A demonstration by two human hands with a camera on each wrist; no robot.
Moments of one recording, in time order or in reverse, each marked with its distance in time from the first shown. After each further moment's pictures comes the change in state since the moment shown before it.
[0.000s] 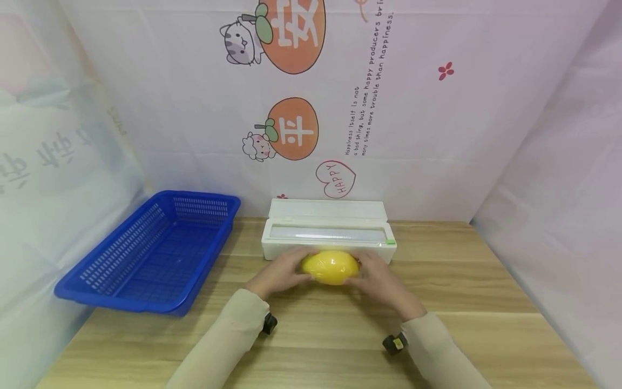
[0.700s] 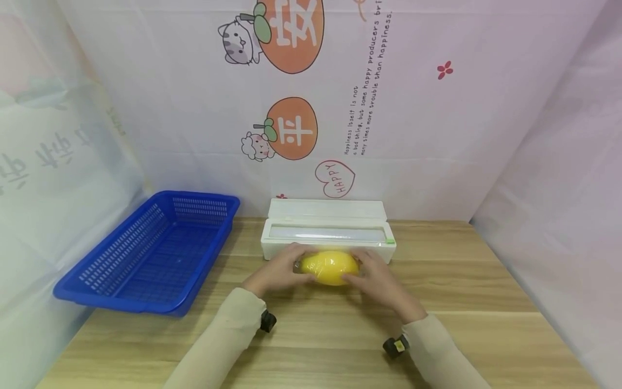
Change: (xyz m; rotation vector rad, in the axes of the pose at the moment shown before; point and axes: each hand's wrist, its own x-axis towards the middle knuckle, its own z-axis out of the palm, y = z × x) left_hand -0.002 0.001 -0.006 -0.118 -0.015 -0.051; right_hand -0.005 0.000 0.001 0.082 0.055 0.016
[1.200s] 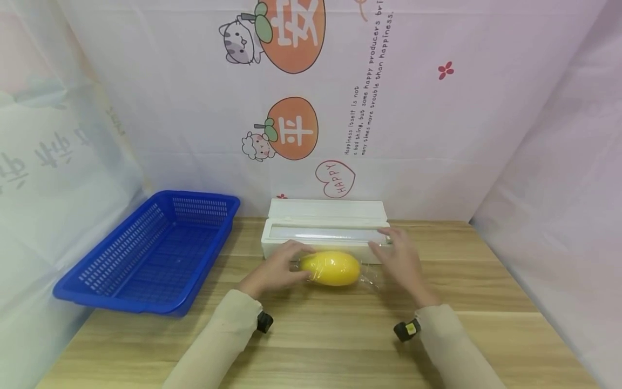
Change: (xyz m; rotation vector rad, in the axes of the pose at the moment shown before) left_hand -0.006 0.005 -0.008 0.015 0.069 0.046; right_hand 0.014 0.028 -0.035 0.012 0.281 0.130
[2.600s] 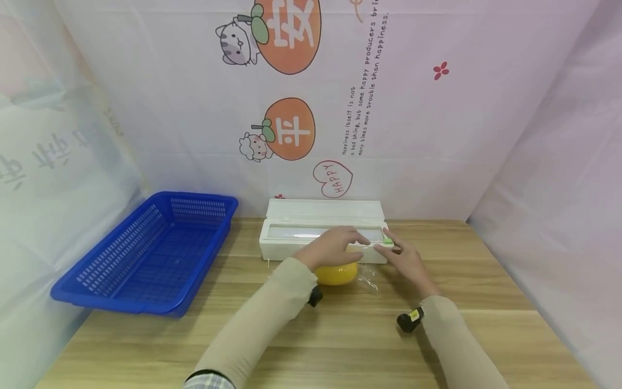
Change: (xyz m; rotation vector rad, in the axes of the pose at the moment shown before) left_hand 0.110 0.075 0.028 0.233 -0.245 0.069; right_hand 0.004 0.065 -0.002 0.302 -0.224 0.305
